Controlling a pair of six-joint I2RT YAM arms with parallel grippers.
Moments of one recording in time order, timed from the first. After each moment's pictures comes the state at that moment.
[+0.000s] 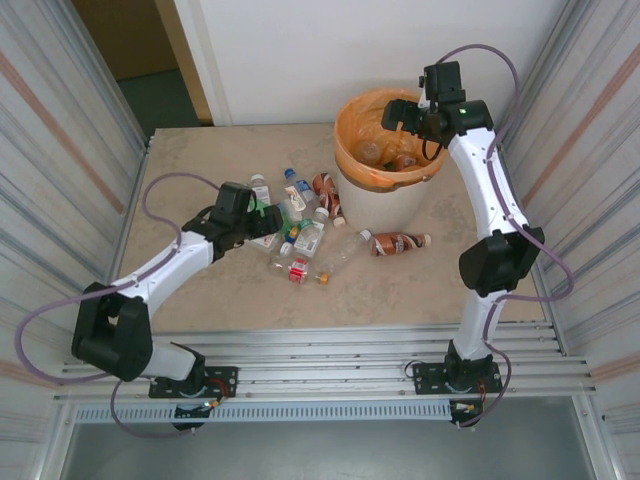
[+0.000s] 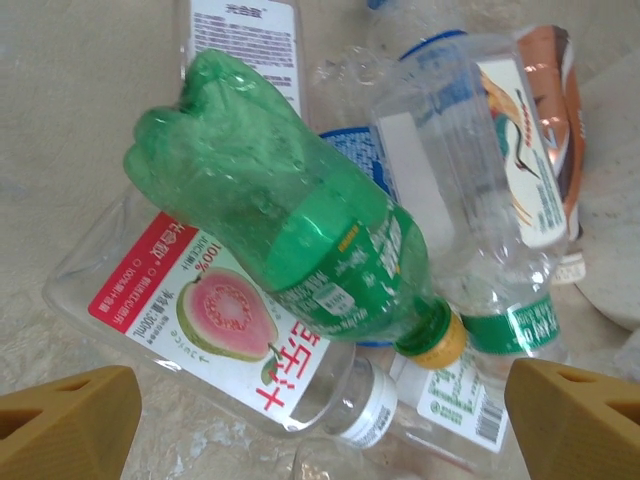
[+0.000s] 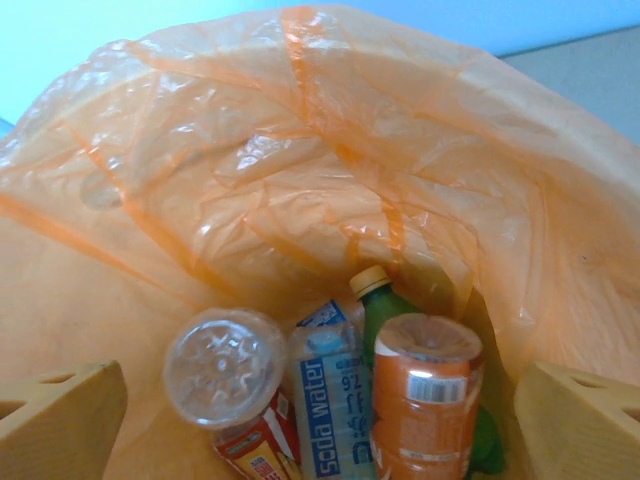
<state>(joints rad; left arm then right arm) -0.40 1.41 0.96 -0.38 -0.06 -0.58 0.22 1.92 2.19 -0.99 0.01 0.36</state>
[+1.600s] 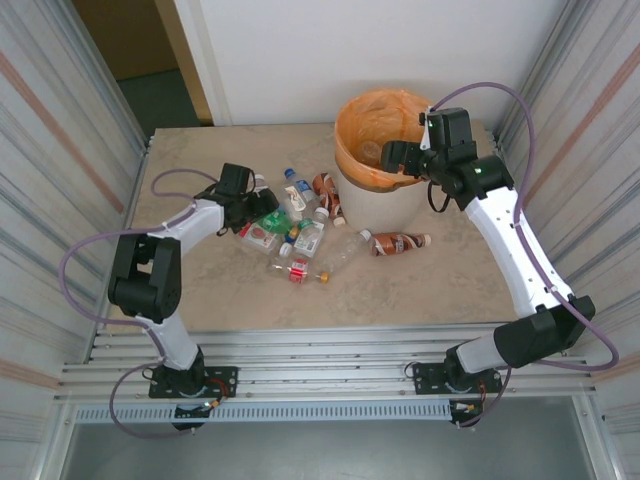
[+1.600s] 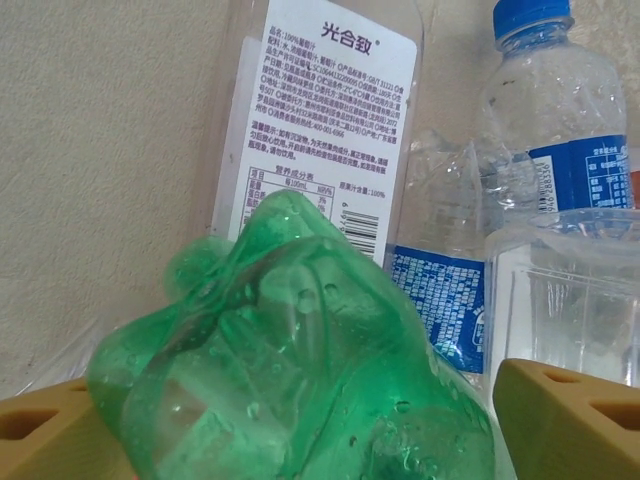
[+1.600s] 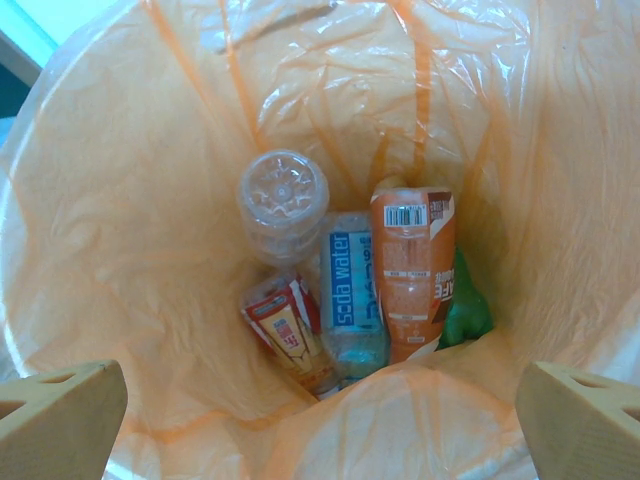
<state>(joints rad) -0.27 1.76 1.18 -0.36 0.06 -0.72 0.34 1.43 1.63 -0.83 0.08 0.34</state>
